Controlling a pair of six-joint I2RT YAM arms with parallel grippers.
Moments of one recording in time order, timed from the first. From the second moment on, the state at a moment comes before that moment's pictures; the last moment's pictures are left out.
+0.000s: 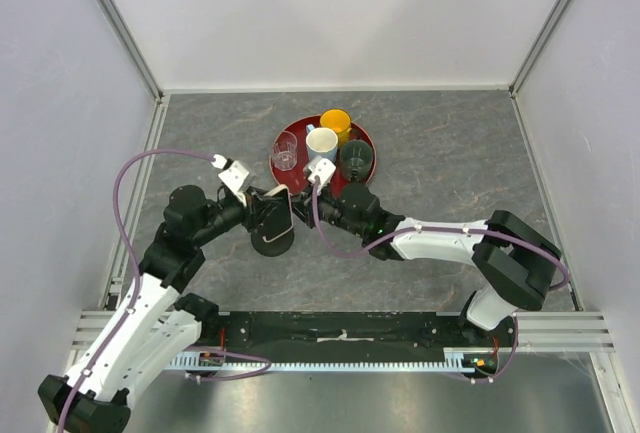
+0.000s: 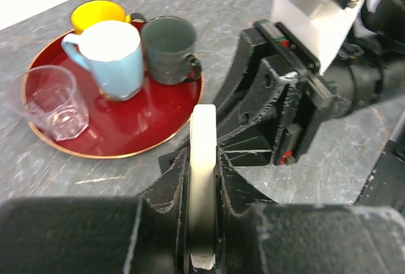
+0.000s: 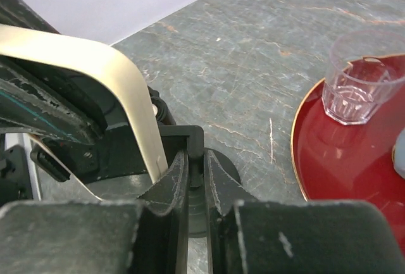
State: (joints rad) left arm -0.41 0.66 0.63 -0.13 0.46 -0.01; right arm 0.96 1.60 0.83 0.69 -0.10 0.15
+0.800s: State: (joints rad) left arm -0.54 0.60 0.65 -0.22 -0.01 -0.02; right arm 1.14 1.65 1.05 0.33 0.48 0.39
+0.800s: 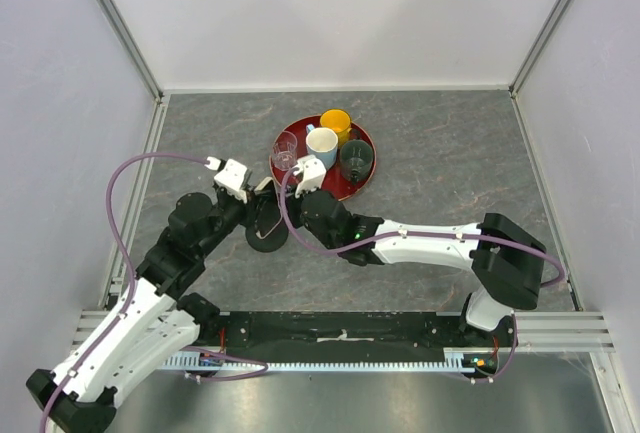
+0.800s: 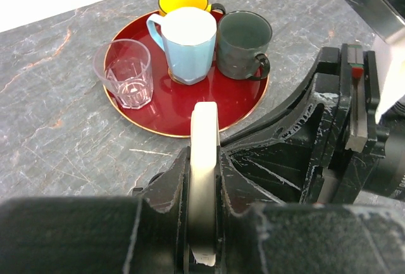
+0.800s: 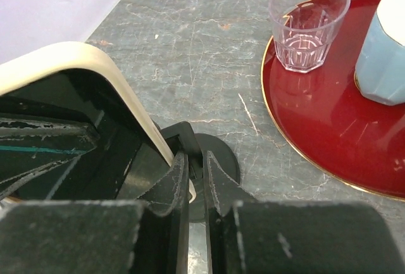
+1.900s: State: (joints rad) left arm -0.64 0.59 0.63 -0.25 -0.13 0.06; right arm 1.19 1.38 0.96 0.12 0.25 0.27
